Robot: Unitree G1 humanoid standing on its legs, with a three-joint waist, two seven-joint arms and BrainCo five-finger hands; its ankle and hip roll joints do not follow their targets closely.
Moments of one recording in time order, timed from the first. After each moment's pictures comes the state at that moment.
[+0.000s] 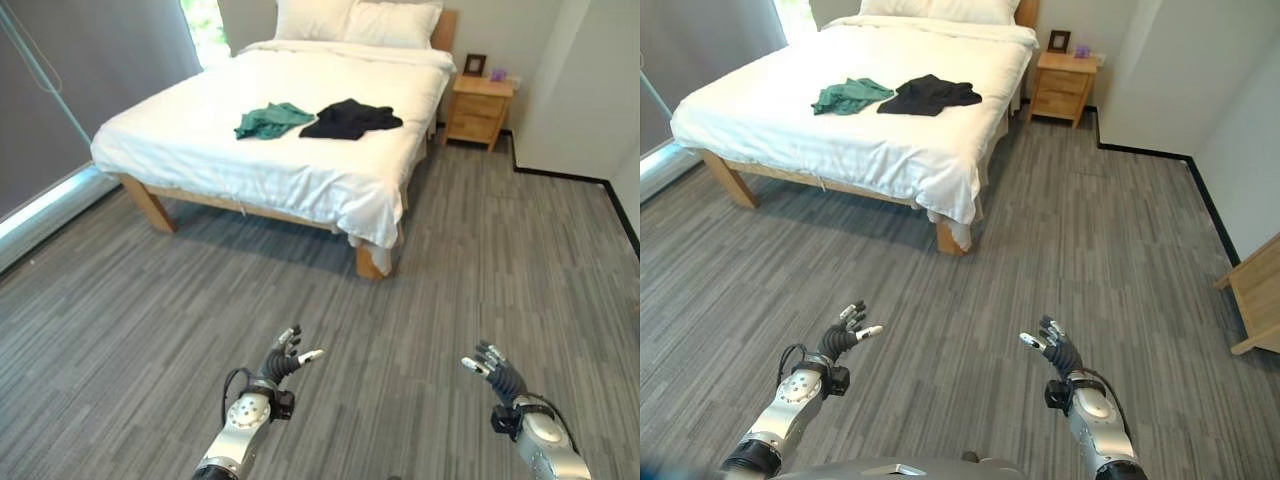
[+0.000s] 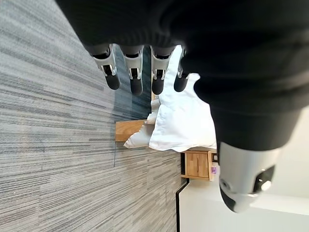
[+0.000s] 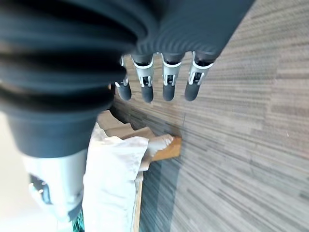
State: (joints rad) left arm 0.01 0.32 -0.26 0.49 -0.27 -0.12 0.05; right arm 0.13 -0.35 0.15 0.47 0.43 -0.11 0.03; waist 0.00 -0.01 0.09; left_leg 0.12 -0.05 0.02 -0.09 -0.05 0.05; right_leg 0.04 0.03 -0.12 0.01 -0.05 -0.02
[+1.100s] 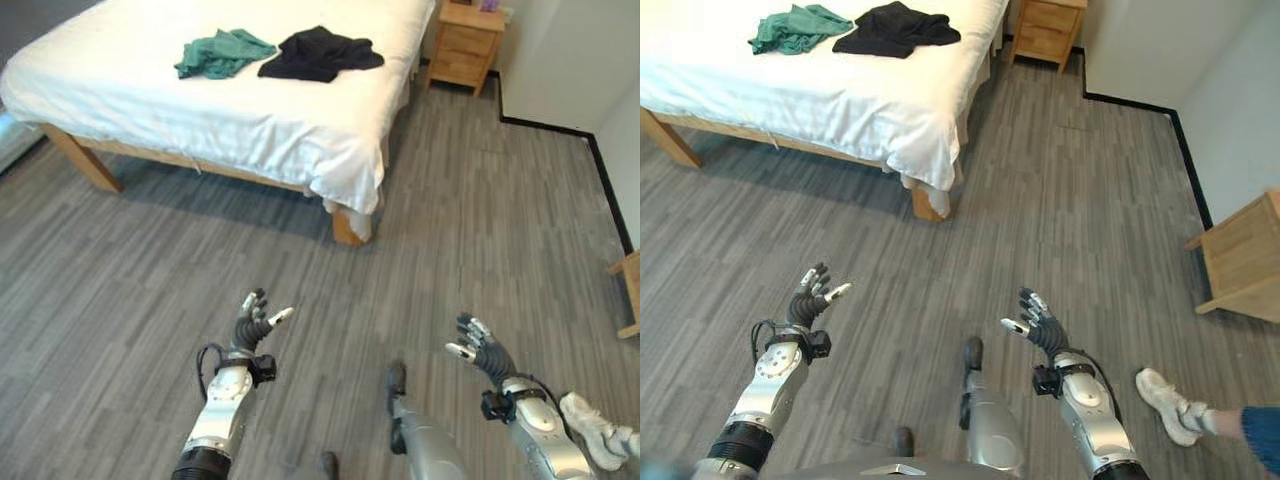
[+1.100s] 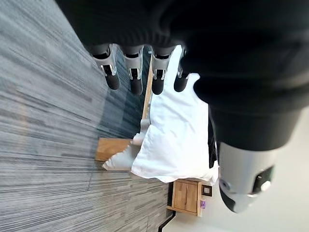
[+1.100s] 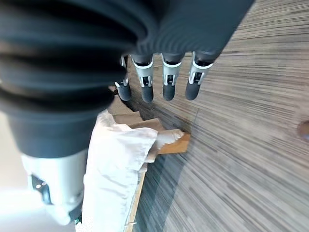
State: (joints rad) left arm 0.01 0.32 -0.12 0.35 -0.29 -0.13 0.14; right arm 0.16 -0.37 0.17 0.21 0.35 -0.11 0.05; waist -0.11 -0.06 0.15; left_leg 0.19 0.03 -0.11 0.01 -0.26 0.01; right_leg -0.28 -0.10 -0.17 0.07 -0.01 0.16
